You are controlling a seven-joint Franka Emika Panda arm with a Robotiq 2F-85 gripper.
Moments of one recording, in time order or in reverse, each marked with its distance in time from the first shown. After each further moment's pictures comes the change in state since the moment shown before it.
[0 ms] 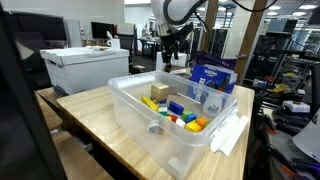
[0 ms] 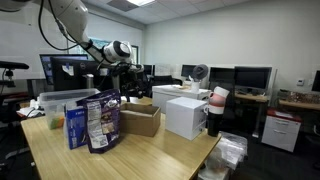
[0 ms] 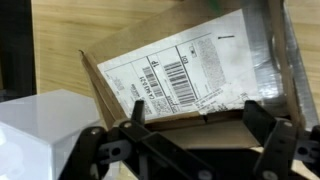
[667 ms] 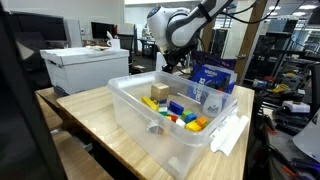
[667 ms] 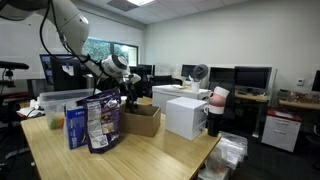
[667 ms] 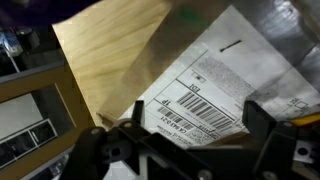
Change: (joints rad) arm 0.091 0.084 -0.074 -0.068 -0.177 0.004 0.626
